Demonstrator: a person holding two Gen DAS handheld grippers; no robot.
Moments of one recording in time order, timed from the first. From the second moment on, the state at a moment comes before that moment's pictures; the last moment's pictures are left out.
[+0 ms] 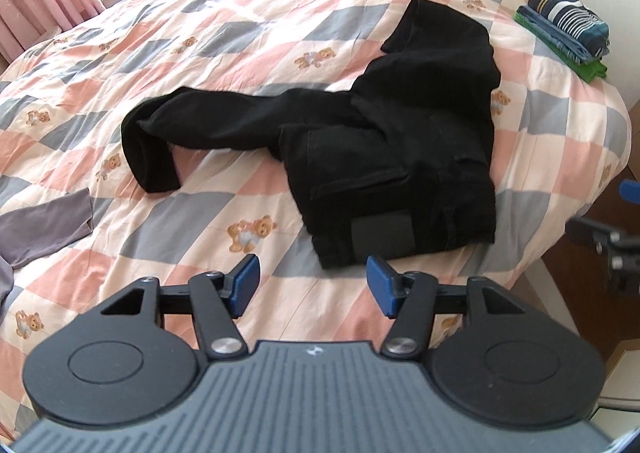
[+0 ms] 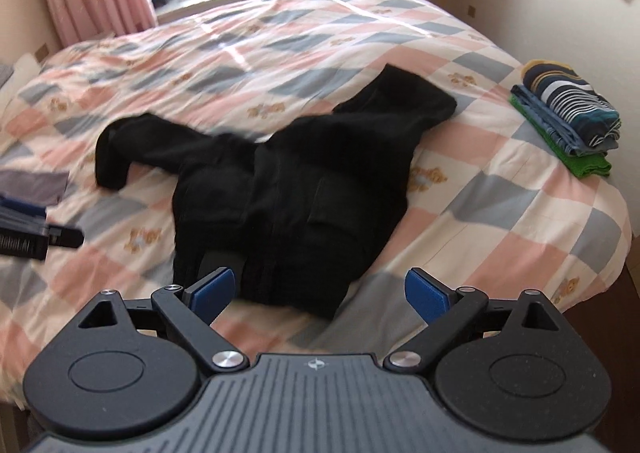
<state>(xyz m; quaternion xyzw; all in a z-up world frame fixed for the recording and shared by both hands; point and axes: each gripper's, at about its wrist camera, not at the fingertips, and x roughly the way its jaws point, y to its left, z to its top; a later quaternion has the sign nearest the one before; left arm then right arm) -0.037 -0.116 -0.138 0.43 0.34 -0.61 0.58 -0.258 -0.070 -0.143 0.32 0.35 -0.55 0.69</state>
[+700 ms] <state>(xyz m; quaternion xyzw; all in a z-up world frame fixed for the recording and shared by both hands) 0.049 -0.192 -0.337 0.22 0.55 -0.62 0.51 -0.180 -0.041 -0.322 0.07 0.52 -0.50 0.68</state>
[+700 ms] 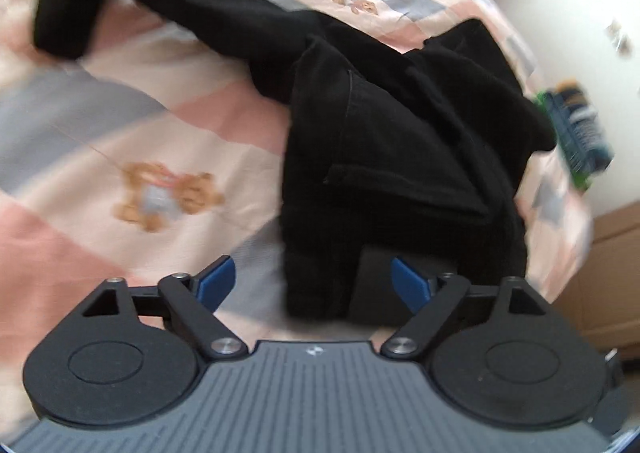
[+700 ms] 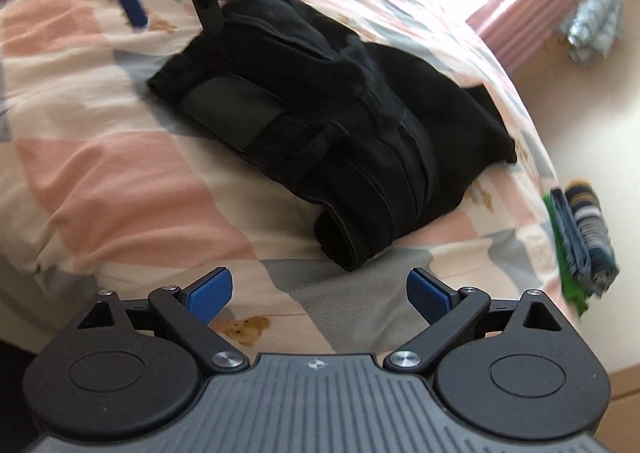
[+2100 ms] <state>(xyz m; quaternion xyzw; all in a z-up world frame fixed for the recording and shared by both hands) 0.063 -0.175 -0.255 0.05 0.54 -0.71 0.45 -0.161 -0.056 -0.296 -0.14 0.48 -0.51 0.70</state>
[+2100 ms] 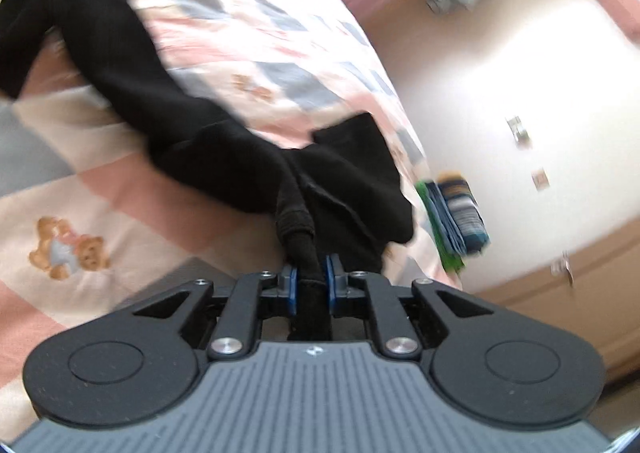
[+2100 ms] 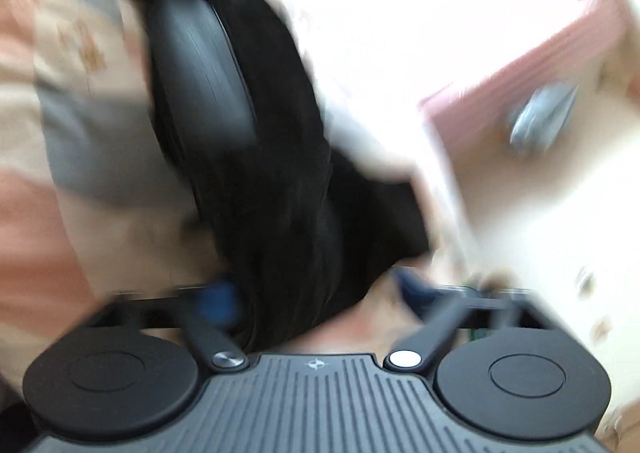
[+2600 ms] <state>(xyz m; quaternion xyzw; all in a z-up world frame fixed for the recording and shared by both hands) 0.064 -0.204 -0.248 0.07 0.60 -0.68 0.41 -0.101 -0.123 -0.280 -0.13 0.45 -0.45 0.76</state>
